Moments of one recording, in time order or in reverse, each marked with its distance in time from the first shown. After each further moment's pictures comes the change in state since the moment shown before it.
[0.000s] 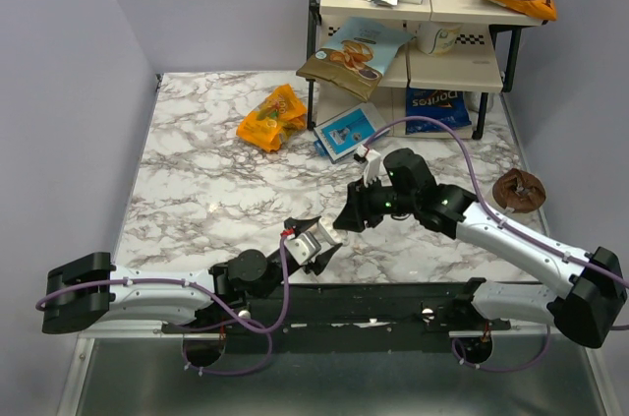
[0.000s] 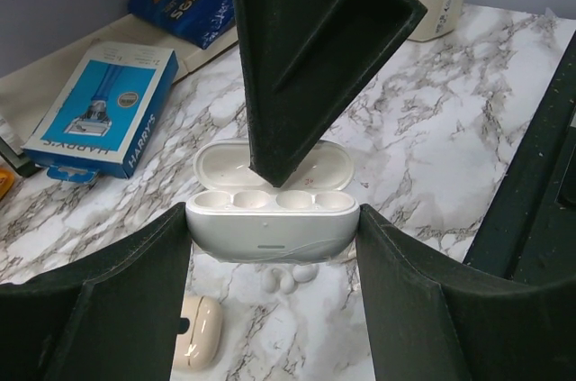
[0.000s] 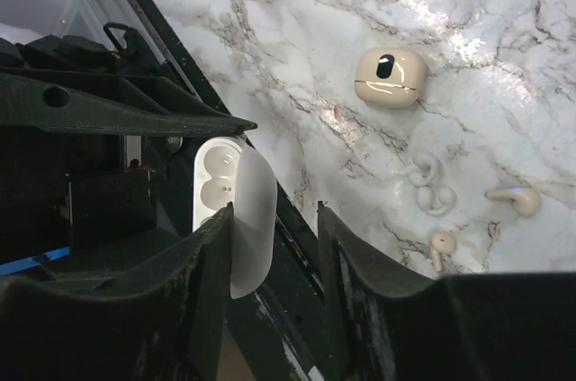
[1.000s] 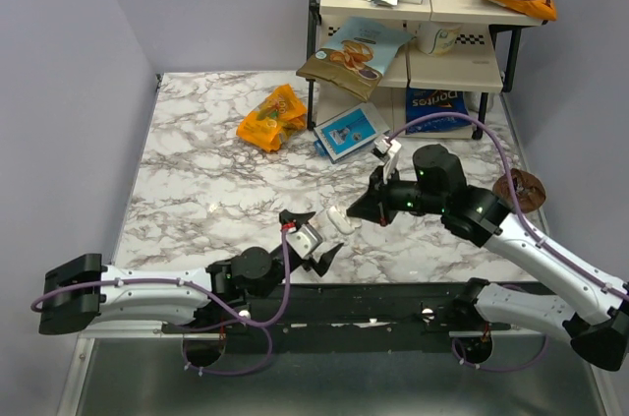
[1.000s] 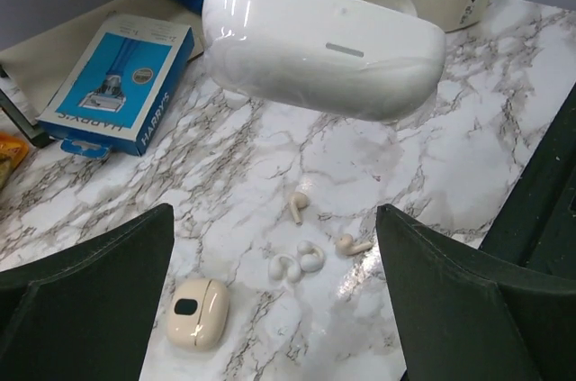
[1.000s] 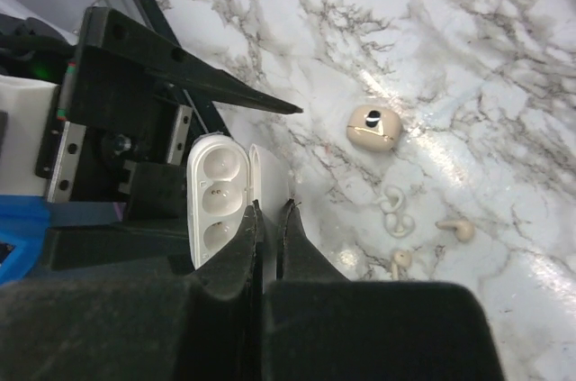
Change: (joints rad) left arm -0.009 -0.029 0.059 -0.146 -0.080 -0.052; right arm 0.000 -0.164 0.081 -0.092 0.023 -0.149
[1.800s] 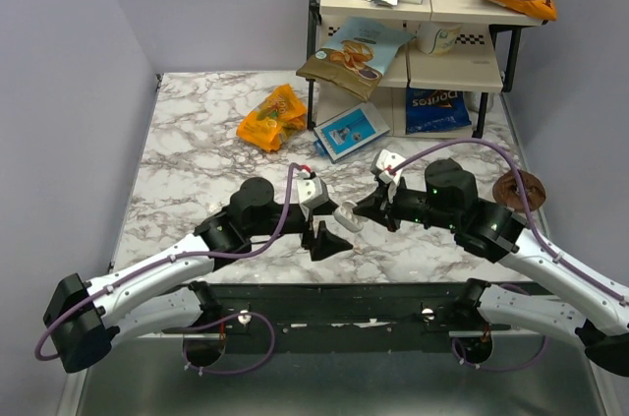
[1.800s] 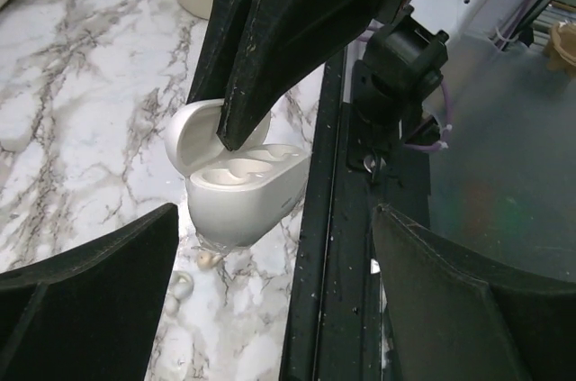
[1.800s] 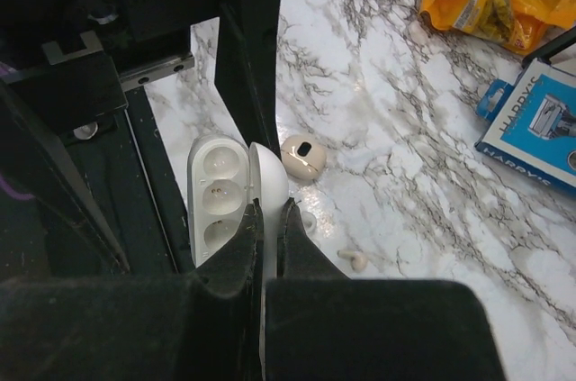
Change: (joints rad) left arm 0.456 0.056 0.388 -0.476 1.051 -0.234; right arm 0.099 -0.113 -0.038 0.032 0.144 -0.355
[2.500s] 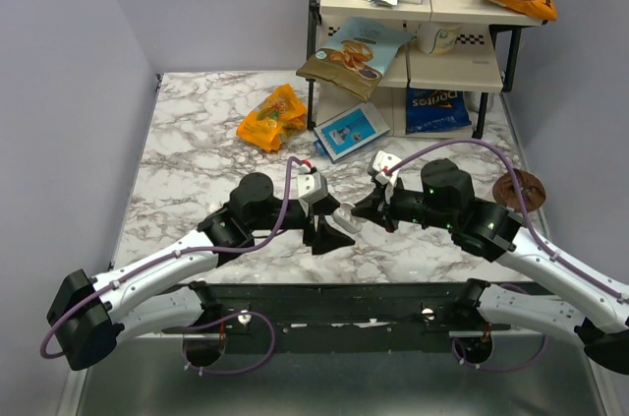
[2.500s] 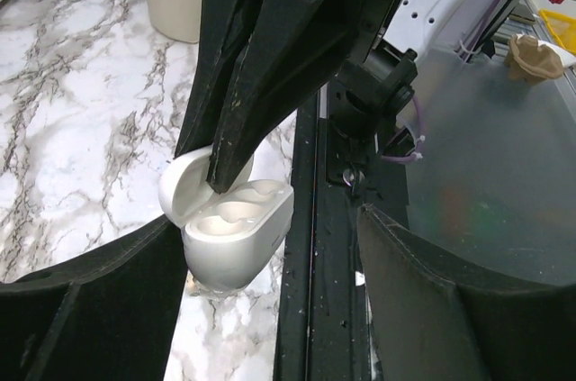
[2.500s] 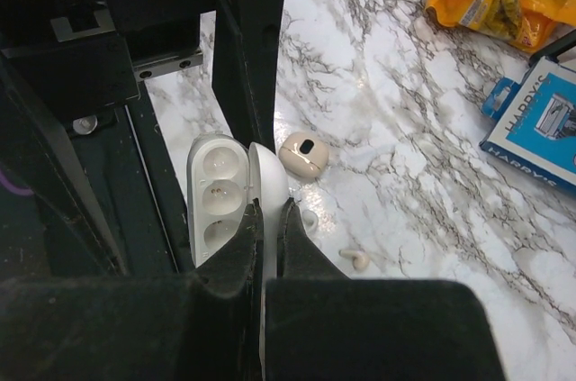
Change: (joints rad) left arm 0.034 0.047 0.016 0.082 0.101 -0.043; right arm 0.011 0.012 0.000 0.001 -0.001 -0.010
